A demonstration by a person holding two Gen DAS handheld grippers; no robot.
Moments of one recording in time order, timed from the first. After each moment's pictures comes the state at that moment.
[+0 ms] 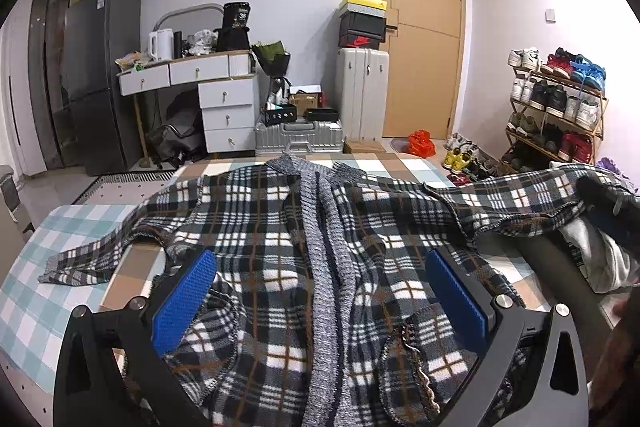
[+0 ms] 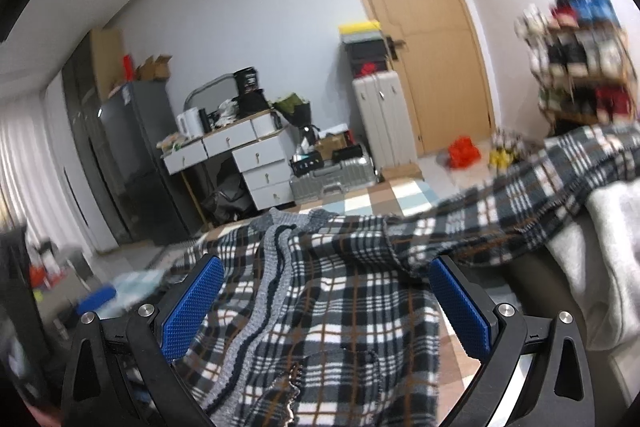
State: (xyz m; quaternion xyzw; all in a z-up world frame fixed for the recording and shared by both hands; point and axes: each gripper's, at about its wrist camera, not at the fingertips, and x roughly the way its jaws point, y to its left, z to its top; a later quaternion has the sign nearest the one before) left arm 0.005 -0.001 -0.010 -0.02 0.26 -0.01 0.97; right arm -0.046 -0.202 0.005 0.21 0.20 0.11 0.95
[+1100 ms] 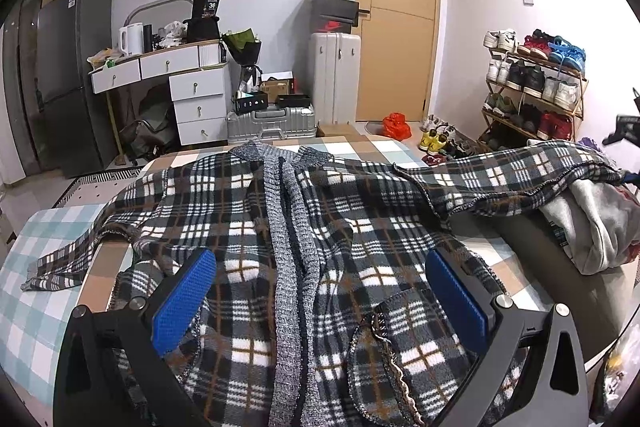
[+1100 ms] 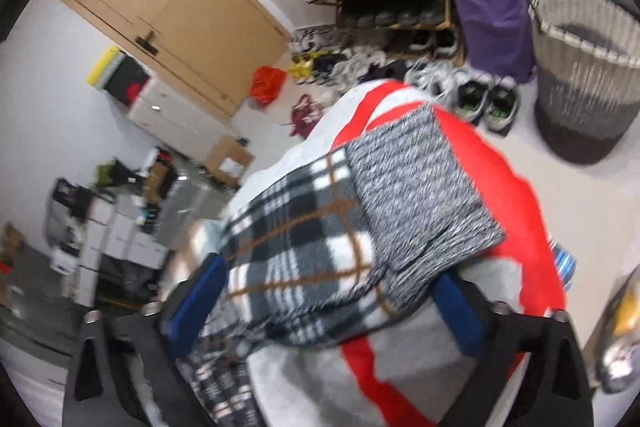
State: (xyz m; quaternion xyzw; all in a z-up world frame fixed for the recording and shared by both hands) left arm 0.008 -0.023 -0.017 0.00 0.27 -0.05 0.96; right arm 0.023 -0.511 -0.043 0.40 0.37 -0.16 0.82
